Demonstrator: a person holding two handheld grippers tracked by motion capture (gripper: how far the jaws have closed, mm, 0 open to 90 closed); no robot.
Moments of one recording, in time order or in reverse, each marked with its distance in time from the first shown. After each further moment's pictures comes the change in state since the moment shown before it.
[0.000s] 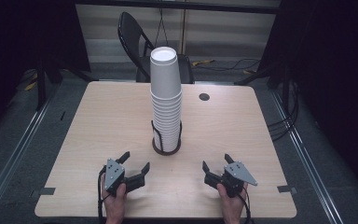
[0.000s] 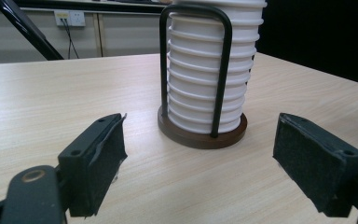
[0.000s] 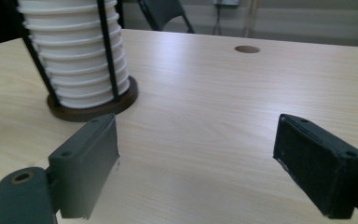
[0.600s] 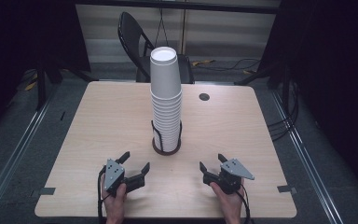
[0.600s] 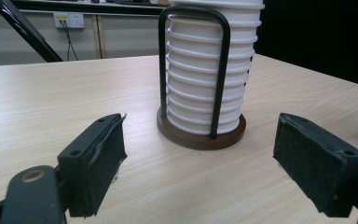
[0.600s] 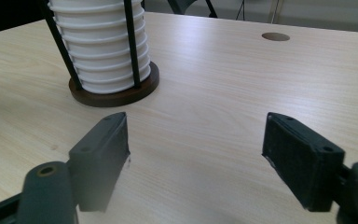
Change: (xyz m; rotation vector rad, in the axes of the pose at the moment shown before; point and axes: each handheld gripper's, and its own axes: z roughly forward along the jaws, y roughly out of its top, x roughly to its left) left arm 0.000 0.000 0.001 0.005 -0.005 0.001; right arm 0.001 0.005 0.007 0.070 0.108 -0.023
